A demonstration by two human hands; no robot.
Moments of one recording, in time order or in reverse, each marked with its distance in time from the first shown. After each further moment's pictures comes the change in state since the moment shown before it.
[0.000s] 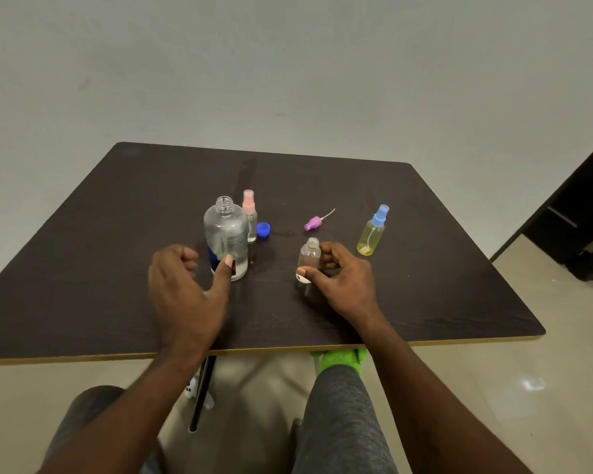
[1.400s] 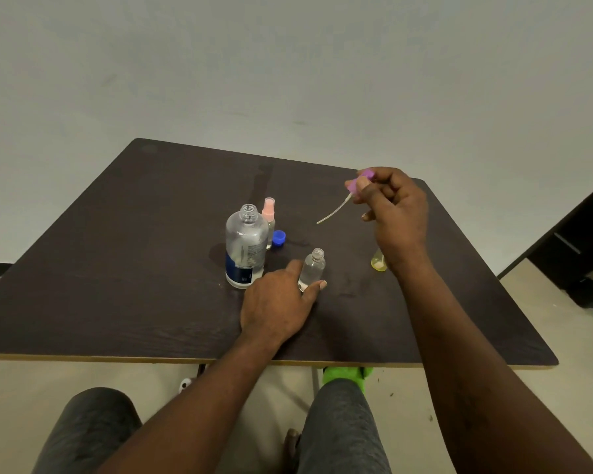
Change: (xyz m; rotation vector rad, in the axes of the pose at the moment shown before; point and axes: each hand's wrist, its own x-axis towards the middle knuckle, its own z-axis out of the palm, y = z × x) left_hand -0.007 0.037 0.080 0.266 -0.531 0.160; right_hand 0.088 -0.088 -0.045 0.391 0.176 -0.034
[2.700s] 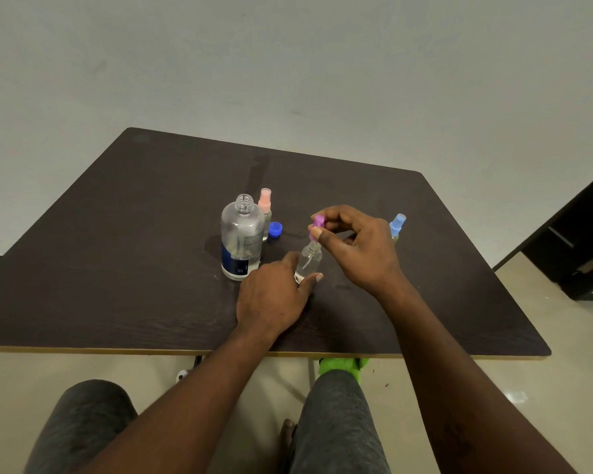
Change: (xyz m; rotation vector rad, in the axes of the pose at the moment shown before) left_hand -0.001 -0.002 0.000 -0.022 0.017 0.027; right_hand -0.044 0.019 0.005 -0.451 -0.320 -0.171
